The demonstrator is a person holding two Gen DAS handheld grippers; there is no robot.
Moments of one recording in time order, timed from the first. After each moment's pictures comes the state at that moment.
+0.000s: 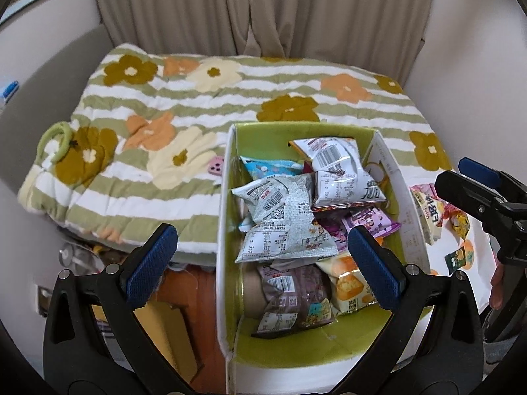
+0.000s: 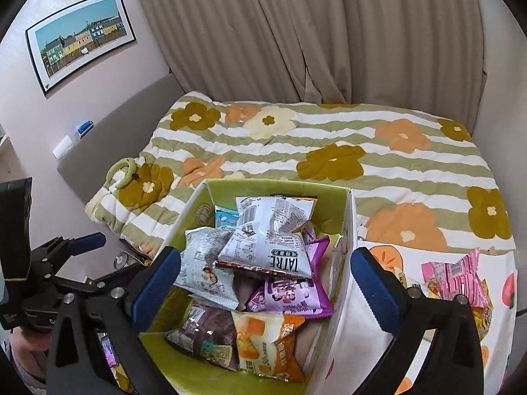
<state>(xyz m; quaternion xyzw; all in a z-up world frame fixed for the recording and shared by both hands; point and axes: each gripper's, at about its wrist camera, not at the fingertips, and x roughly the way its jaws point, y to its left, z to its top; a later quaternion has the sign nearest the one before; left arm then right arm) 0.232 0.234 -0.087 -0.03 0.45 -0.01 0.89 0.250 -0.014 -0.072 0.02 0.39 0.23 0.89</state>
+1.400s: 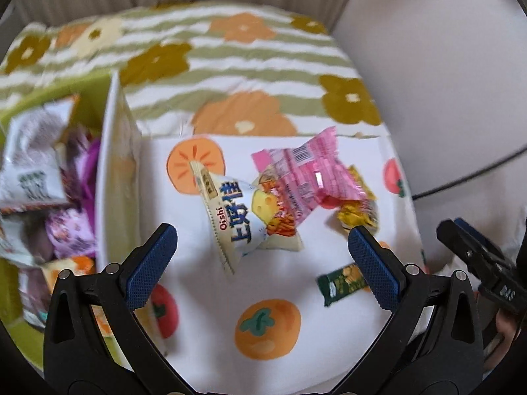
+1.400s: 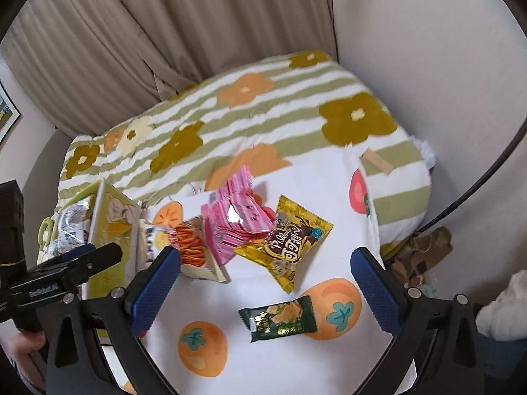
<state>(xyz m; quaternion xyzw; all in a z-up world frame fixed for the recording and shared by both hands) 0.312 -0.085 -0.175 -0.07 0.56 -0.12 0.82 0.238 -0.342 -0.140 0.15 0.48 0.02 0.87</state>
